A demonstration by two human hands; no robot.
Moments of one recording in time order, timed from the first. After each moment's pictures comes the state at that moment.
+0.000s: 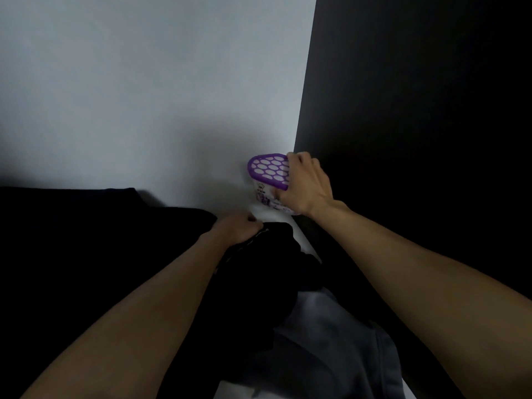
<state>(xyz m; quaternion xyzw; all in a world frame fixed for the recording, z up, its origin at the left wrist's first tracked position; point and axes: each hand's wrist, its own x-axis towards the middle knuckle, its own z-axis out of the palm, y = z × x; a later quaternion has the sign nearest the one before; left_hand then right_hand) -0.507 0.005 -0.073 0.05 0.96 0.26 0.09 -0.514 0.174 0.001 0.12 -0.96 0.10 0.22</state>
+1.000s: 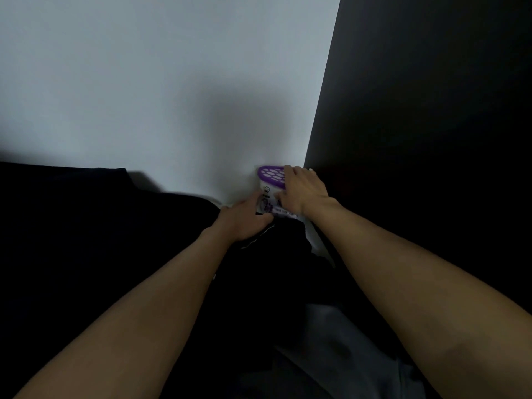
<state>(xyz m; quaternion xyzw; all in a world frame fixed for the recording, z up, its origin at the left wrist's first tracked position) -0.527 0.007 -0.100 0.05 0.94 0.32 0.04 -0.587 0.161 -0.062 0.16 -0.98 0.02 0.10</state>
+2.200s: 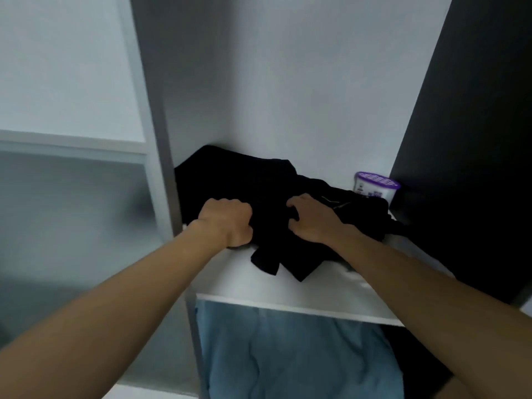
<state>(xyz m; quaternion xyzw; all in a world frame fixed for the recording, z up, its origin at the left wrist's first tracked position) -0.110 -0.125 -0.003 -0.10 0.99 -0.07 -0.02 -0.251 0.041 -0.039 0.39 -0.91 0.14 0.04</state>
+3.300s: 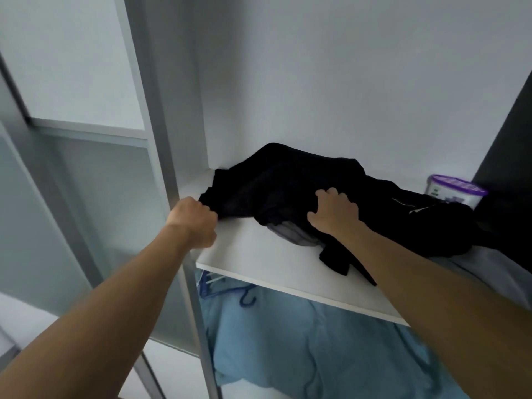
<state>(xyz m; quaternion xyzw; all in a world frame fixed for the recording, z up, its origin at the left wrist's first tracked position) -0.001 -0.300 -0.037 -0.17 0.93 -0.32 0.00 -0.201 -0.078 -0.044 0.30 -0.94 0.11 0.08</state>
